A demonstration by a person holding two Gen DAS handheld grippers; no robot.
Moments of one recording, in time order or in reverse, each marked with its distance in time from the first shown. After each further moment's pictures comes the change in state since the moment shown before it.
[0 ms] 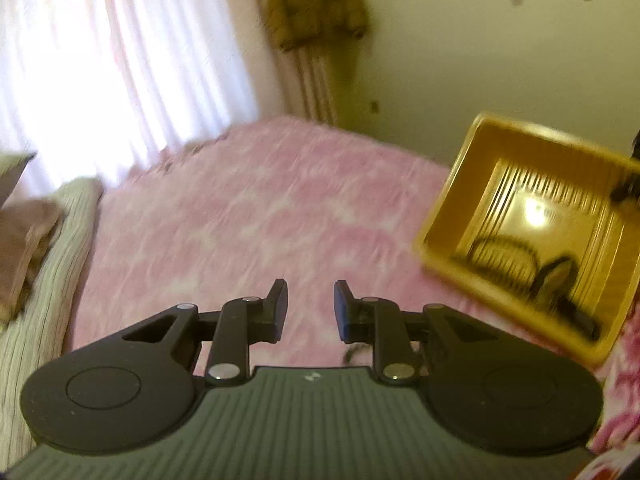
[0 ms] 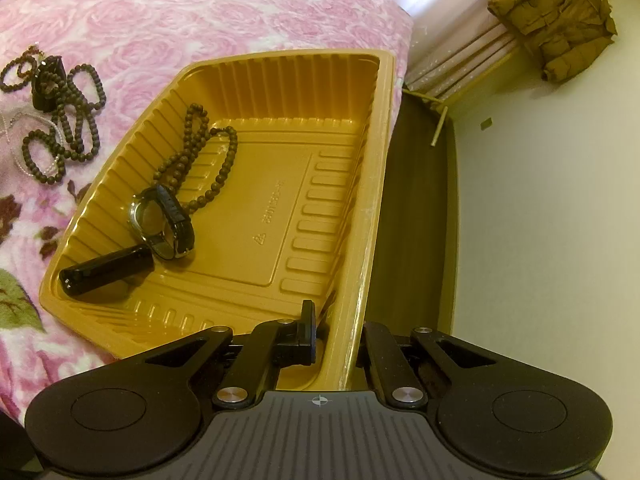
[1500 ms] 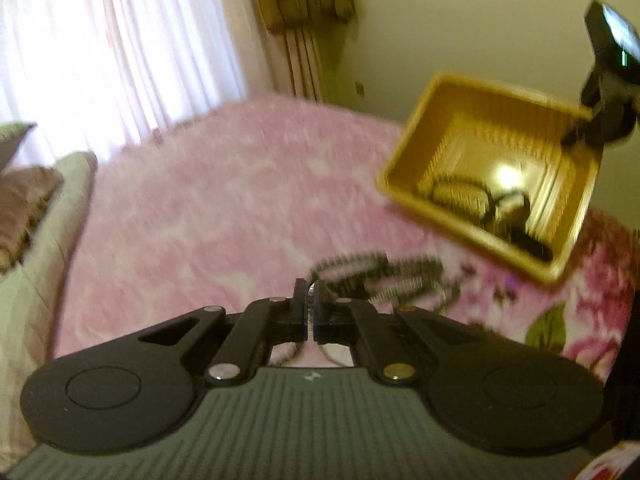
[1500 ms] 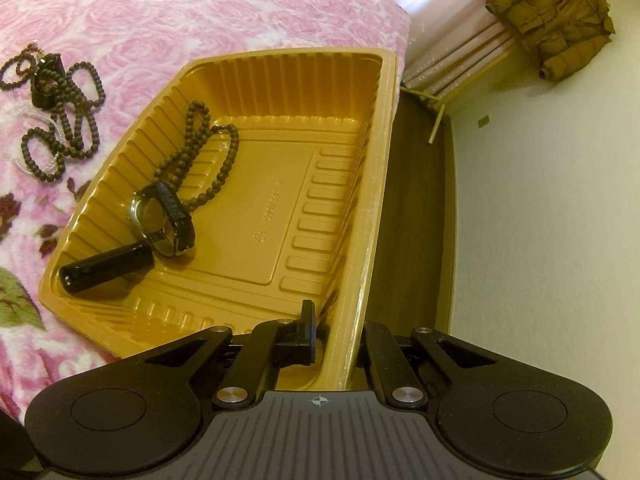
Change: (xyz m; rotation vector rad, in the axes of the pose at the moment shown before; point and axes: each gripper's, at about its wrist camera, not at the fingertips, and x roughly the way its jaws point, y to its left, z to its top) left arm -0.060 -0.019 -0.049 -0.001 0.005 -0.042; right arm 0.003 -0.002 -0.005 0.001 0.002 -0.001
